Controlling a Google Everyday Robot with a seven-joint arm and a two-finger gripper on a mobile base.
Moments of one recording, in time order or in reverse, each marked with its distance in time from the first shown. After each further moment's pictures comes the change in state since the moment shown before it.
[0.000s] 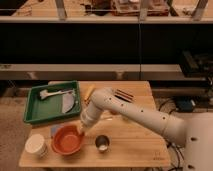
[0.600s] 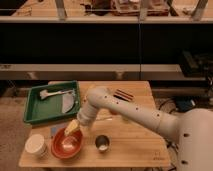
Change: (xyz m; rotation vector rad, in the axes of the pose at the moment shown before) arm 0.004 -0.013 0.012 0.014 -0.047 -0.032
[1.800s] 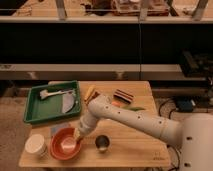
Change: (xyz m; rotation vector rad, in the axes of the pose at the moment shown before) arm -0.017 0.008 0.029 0.002 0.049 -0.011
